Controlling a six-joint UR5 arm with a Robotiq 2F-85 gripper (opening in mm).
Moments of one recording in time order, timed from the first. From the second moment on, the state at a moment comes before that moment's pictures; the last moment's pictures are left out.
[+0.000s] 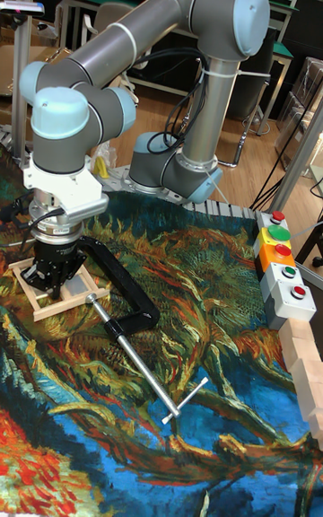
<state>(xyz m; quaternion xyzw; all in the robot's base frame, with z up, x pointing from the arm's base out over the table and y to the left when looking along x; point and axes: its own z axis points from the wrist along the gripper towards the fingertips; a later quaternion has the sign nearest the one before) 0.502 -0.162 0.011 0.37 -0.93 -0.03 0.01</state>
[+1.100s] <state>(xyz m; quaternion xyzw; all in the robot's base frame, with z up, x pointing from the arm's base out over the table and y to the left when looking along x) 0.509 -0.157 0.031 0.37 -0.93 -0.02 0.00</state>
